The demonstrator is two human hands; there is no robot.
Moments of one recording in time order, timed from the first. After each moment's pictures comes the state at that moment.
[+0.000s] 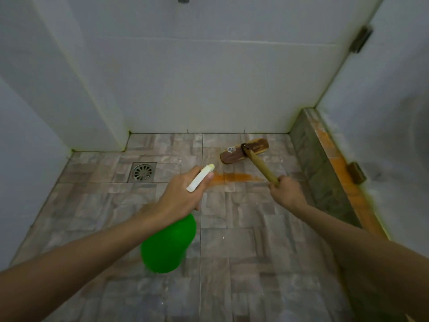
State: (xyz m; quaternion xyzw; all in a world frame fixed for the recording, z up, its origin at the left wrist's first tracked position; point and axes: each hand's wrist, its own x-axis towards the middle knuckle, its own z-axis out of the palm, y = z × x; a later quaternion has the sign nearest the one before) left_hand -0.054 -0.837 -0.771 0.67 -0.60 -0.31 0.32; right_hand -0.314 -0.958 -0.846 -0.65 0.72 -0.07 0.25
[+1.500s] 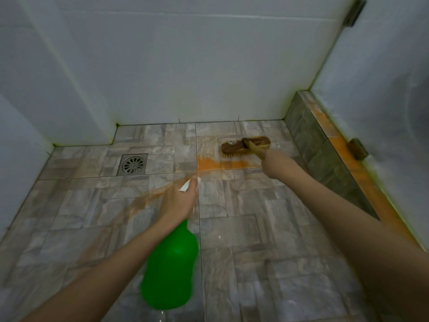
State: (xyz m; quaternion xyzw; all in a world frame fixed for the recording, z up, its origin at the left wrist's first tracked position) left_hand -0.061 -0.824 -0.851 0.76 -0.42 -0.36 0.34; right_hand -0.280 -0.977 -0.843 -0.77 0.62 0.13 0.14
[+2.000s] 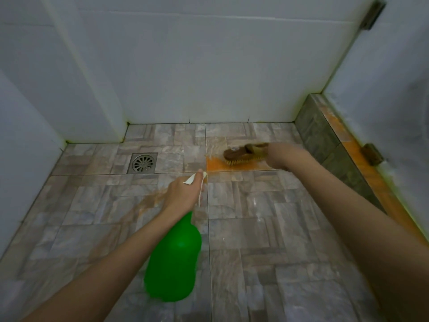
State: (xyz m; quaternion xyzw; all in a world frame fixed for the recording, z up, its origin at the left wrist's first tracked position) left_hand -0.047 -0.831 -0.836 0.77 -0.40 -0.37 0.33; right_hand -0.245 -0.972 -0.799 -0.74 0.64 0.17 0.13
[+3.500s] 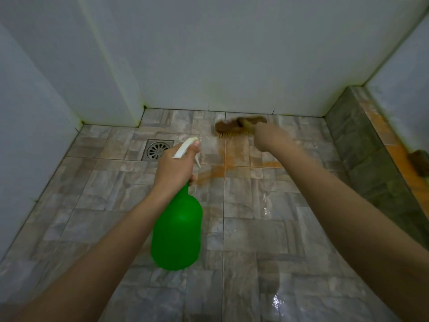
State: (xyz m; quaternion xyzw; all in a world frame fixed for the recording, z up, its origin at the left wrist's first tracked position) left_hand 0.006 -0.848 -0.825 0.74 -0.37 -0.34 0.45; right_hand -0.157 -1.001 -0.808 -0.81 0.56 0.16 0.08
